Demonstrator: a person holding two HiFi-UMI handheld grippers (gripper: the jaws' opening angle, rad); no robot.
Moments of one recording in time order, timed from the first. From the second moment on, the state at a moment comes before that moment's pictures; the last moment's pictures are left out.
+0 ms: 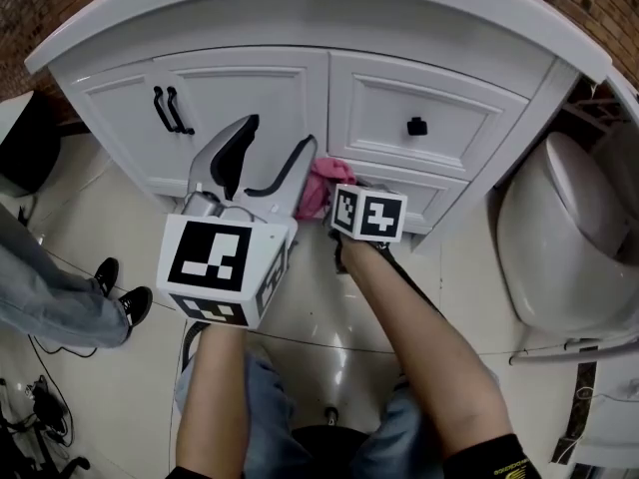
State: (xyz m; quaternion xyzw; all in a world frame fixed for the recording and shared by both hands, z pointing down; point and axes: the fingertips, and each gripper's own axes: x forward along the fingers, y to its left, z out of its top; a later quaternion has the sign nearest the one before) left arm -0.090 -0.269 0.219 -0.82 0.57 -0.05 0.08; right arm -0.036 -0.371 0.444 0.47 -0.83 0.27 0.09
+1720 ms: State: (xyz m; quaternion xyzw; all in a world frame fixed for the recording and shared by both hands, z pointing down) left arm -0.088 -0.268 0.215 -0.83 0.55 -0.05 0.08; right arm -0.021 -0.379 0.466 0.48 -0.83 0.24 0.15
